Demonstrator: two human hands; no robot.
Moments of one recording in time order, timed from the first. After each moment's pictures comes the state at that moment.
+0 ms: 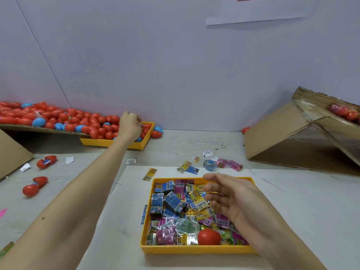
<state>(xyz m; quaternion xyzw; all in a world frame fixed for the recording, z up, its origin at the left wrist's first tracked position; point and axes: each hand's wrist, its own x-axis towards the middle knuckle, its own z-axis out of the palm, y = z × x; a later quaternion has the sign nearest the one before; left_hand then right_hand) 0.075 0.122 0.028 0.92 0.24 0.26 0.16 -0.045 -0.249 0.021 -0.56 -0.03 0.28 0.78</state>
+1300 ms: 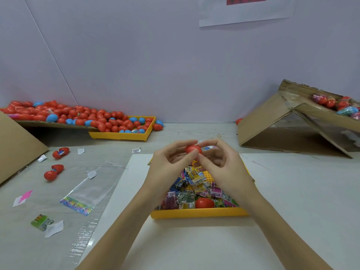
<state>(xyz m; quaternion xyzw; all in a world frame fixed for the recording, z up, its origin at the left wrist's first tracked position) -0.111 -0.084 0.027 0.71 -0.01 0.19 0.68 -0.052 -0.245 0.020 -0.69 -0.28 0.04 0.67</state>
